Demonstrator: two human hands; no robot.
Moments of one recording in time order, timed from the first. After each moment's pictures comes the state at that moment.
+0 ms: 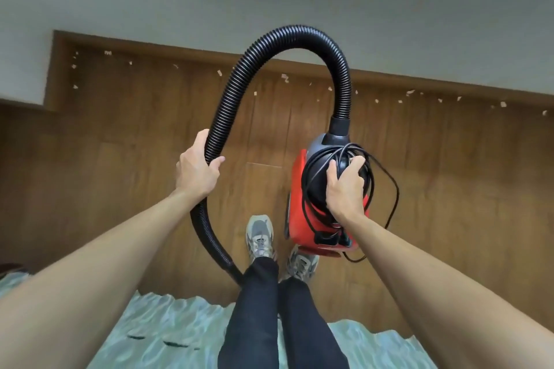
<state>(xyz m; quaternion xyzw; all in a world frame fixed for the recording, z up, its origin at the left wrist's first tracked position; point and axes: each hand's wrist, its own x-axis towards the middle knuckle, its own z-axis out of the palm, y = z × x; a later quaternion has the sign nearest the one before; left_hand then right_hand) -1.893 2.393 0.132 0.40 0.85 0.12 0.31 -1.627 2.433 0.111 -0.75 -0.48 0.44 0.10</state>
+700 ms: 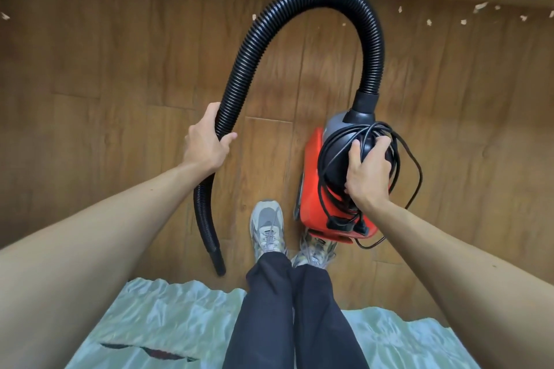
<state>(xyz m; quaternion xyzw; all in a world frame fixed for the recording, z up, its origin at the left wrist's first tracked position) -1.894 2.367 -0.050 0.41 0.83 0.07 0.37 -1.622 2.389 -0.057 -0.79 -0.43 0.44 0.07</state>
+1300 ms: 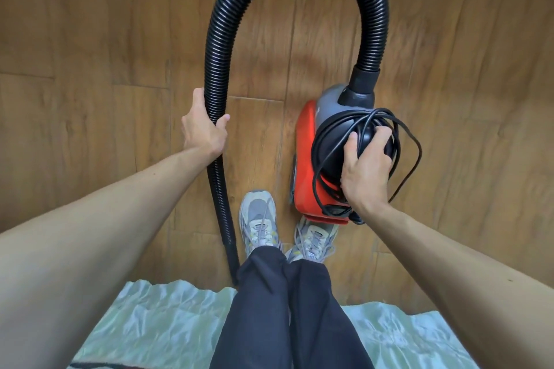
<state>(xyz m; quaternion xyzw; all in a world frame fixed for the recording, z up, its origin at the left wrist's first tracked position) -1.869 2.368 -0.128 0.34 0.86 0.11 0.37 -1.615 2.371 -0.090 -0.78 -0.46 0.41 0.09</state>
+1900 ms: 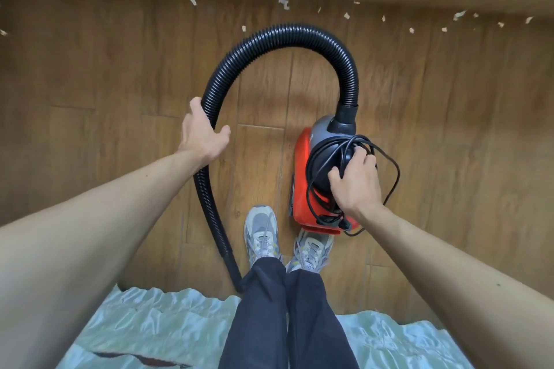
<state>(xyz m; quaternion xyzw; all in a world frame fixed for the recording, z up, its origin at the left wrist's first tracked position) -1.884 2.399 -0.034 0.35 0.86 0.04 0.37 -1.611 2.389 -0.034 -0.72 -0.56 0.38 -0.11</state>
